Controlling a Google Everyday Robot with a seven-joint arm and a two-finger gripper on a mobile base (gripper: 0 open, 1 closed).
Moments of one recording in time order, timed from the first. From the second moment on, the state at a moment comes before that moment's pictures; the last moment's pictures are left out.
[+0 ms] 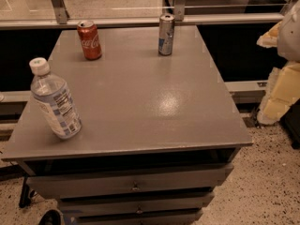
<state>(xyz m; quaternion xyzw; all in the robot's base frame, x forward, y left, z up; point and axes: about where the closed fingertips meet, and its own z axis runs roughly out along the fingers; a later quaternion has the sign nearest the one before) 0.438 -0.216 0.978 -0.60 0.78 -0.04 0.16</state>
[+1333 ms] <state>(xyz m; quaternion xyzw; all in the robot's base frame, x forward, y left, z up) 0.437 -0.112 0.929 -0.52 0.78 0.16 0.30</state>
